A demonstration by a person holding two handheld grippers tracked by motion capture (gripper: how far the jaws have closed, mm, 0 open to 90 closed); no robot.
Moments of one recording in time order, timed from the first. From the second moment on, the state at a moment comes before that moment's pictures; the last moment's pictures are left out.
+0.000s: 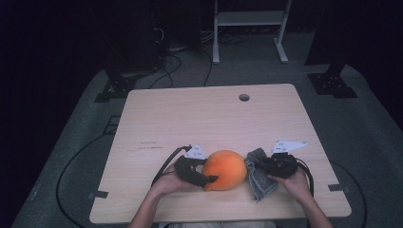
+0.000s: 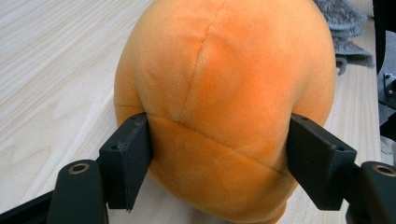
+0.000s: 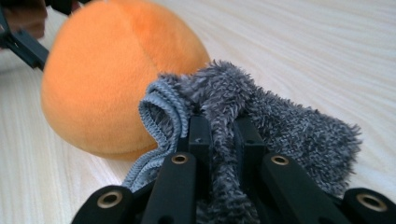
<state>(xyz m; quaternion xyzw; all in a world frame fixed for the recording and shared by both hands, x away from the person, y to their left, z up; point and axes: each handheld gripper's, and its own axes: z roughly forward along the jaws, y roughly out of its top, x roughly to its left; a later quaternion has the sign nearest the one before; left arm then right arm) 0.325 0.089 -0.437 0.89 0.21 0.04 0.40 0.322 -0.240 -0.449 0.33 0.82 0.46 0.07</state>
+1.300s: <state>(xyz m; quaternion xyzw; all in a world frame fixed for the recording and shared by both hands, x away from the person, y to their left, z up) 0.293 0.034 -0.424 0.89 0.14 0.21 0.39 0.284 -0.172 -0.395 0.21 0.84 0.47 0.19</state>
